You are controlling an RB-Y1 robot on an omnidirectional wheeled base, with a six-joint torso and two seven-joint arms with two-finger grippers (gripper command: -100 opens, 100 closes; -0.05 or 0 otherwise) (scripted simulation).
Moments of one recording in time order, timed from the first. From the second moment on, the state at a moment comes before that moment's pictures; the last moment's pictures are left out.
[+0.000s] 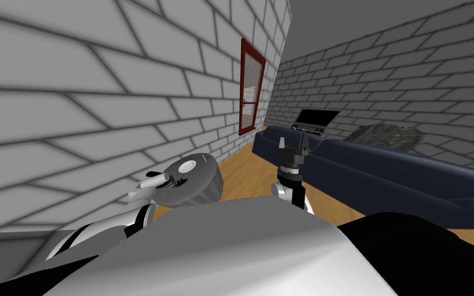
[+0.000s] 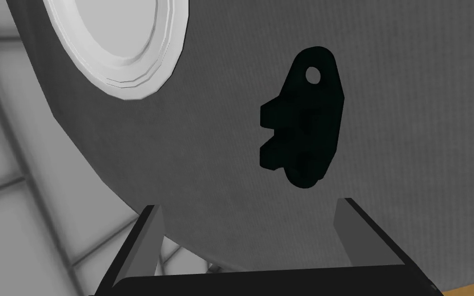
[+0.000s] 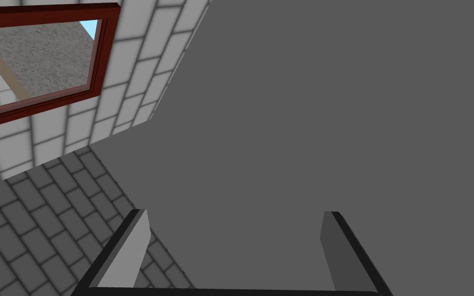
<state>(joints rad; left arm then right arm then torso) -0.34 0.60 0.36 -0.74 0.34 0.76 0.16 0.48 -0.03 -0.06 -2.34 -0.08 -0.63 -0.14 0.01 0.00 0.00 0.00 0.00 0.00</state>
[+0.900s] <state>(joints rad) -0.45 0.61 0.38 -0.56 0.33 0.90 0.16 0.48 -0.03 -0.06 -2.34 -0.08 -0.63 -0.14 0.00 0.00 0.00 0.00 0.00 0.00</state>
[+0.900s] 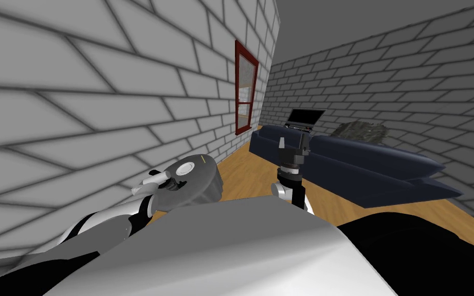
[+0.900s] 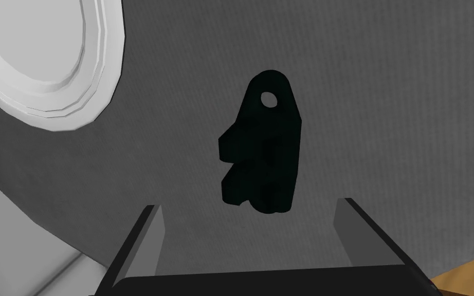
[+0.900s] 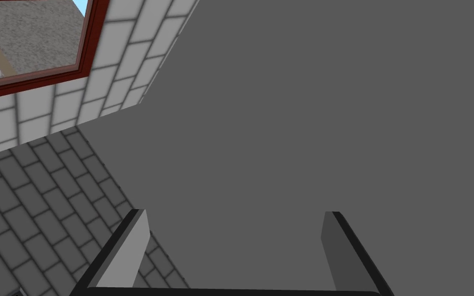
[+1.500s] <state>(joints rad) -0.52 0.63 0.39 -0.43 0.33 0.96 0.16 0.48 -0.03 -0.06 -2.34 -0.08 -0.63 -0.14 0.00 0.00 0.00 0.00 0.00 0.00</state>
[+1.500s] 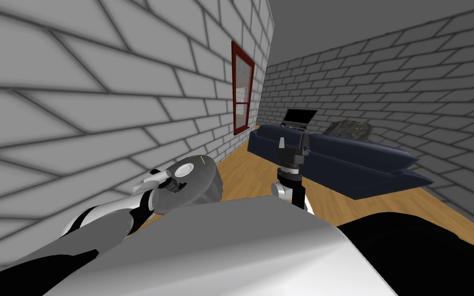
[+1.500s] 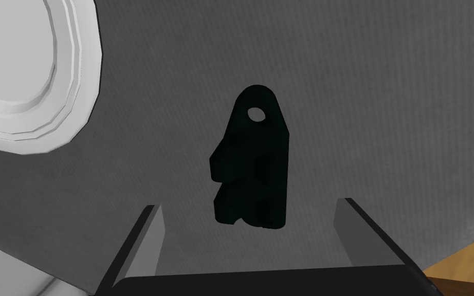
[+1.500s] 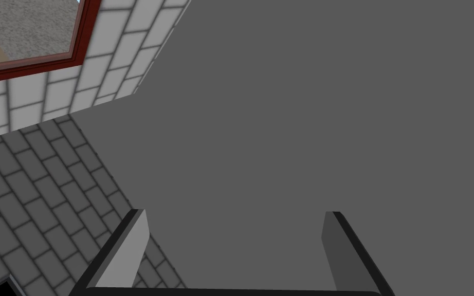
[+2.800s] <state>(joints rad) -0.51 0.60 0.38 -0.40 0.33 0.92 0.16 0.48 -0.03 -0.06 -2.34 -0.08 -0.63 -0.14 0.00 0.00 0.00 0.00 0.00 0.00</state>
